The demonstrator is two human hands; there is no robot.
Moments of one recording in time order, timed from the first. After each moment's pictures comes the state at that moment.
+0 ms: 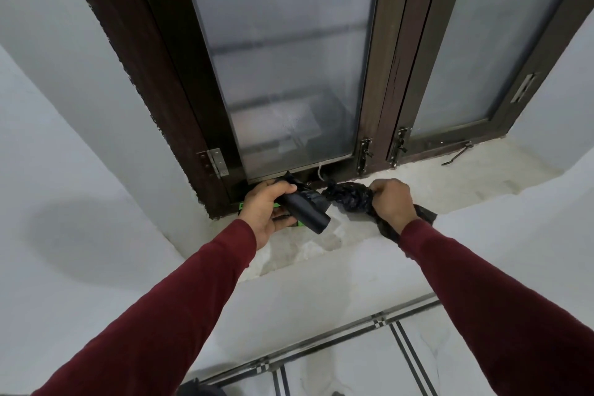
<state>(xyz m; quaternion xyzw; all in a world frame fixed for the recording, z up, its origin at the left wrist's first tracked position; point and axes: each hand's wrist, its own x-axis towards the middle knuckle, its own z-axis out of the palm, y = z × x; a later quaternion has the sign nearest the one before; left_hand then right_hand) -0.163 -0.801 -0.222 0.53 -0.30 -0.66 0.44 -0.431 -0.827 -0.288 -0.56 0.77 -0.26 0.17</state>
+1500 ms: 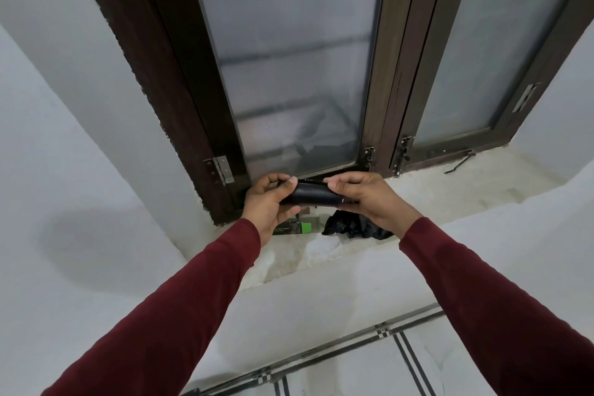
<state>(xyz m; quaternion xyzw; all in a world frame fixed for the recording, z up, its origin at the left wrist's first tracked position) -0.162 -0.808 -0.211 0.50 -0.33 -0.64 0.48 -0.383 -0.813 -0.218 -0.46 0.51 -0.42 0.60</state>
